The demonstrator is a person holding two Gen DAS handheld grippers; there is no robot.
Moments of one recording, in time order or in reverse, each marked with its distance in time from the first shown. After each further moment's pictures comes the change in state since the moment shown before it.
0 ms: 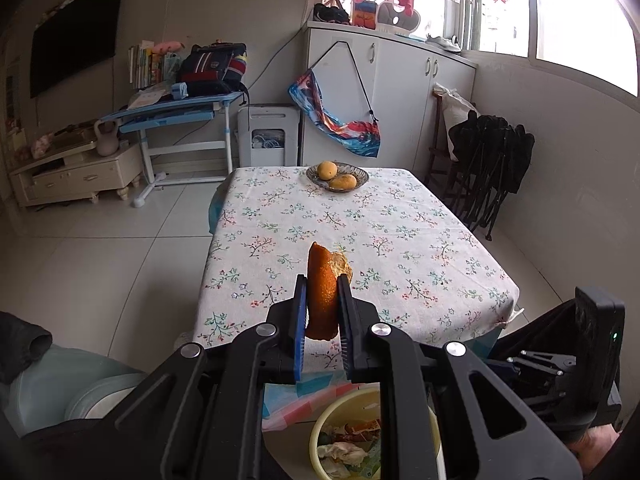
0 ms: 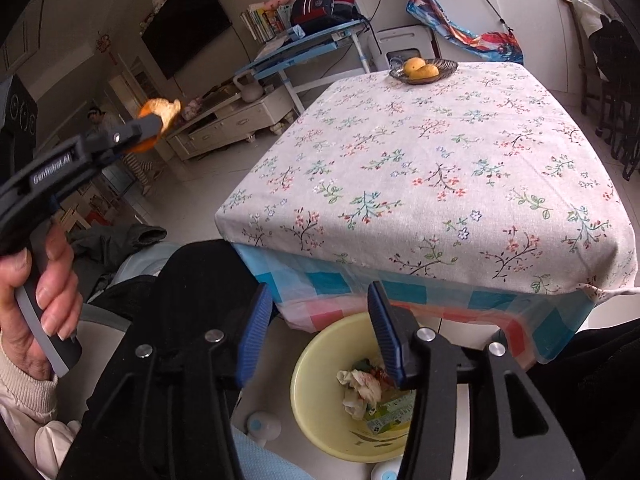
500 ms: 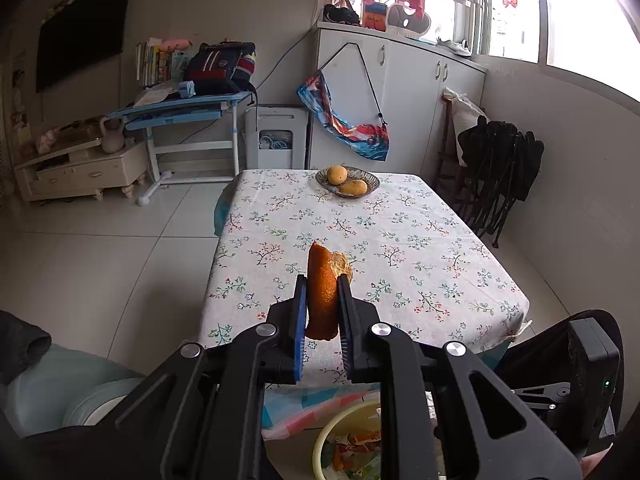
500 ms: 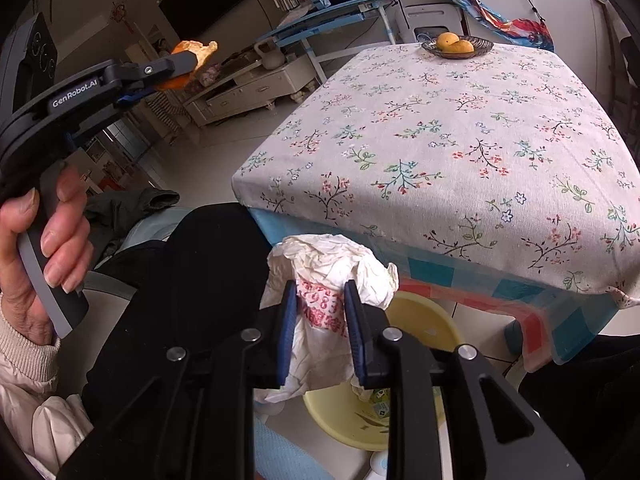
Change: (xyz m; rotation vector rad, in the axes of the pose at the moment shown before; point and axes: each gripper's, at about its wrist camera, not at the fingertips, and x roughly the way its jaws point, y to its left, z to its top) left arm 0.013 0.012 0.012 -0.032 -0.016 0.026; right arm 0.027 0.013 -0.005 -0.072 0.143 0.057
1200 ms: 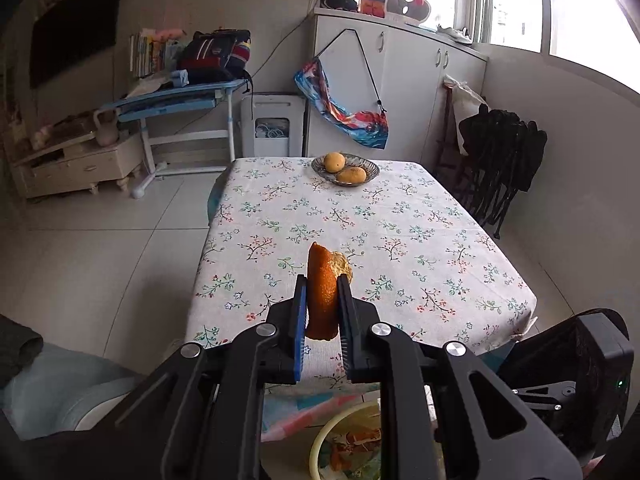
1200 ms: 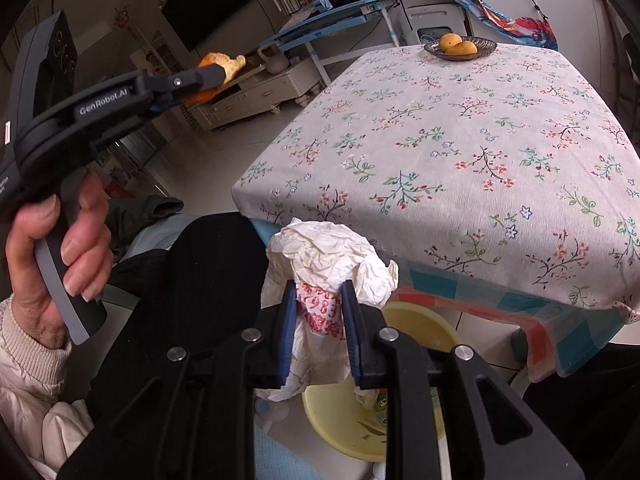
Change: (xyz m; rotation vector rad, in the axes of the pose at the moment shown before) left arm 0.027 -0.003 0.002 0.007 0.042 -0.002; right arm 0.004 -0.010 0.013 0.005 -0.001 0.031
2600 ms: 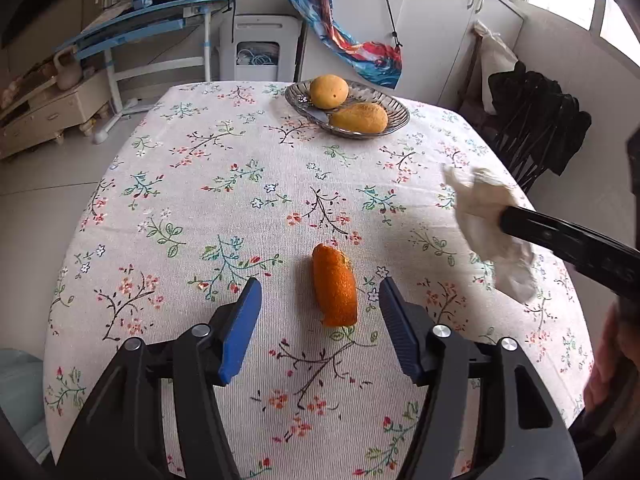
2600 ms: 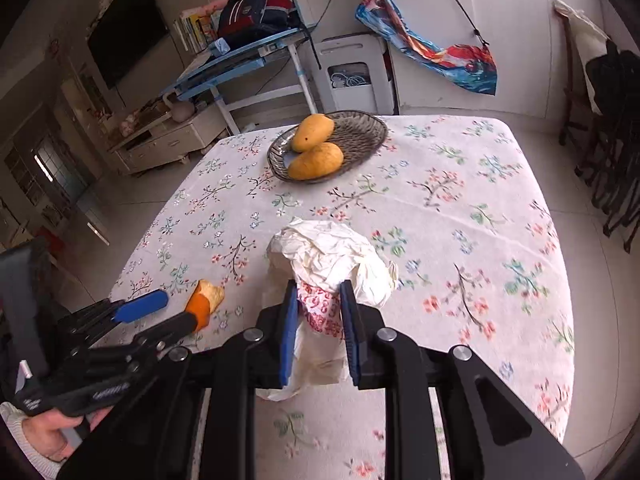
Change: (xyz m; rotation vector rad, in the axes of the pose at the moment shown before) left arm 0.276 -0.031 0.048 -0.065 0.277 -0.028; right arm 0.029 -0.167 0.181 0.096 -0.116 -0.254
